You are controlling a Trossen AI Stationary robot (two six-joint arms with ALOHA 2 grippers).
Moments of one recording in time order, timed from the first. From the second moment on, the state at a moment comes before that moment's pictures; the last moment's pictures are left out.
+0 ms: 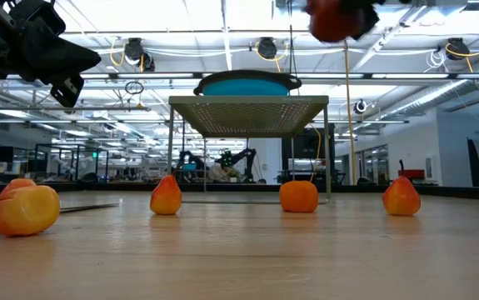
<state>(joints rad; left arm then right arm) -0.21 0.31 0.09 0.18 -0.13 -0.30 0.45 1.40 1.04 -0.38 0.24 0.29</state>
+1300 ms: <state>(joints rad) -0.21 0.31 0.09 0.18 -0.13 -0.30 0.42 1.40 1.04 0.01 0.24 -0.56</state>
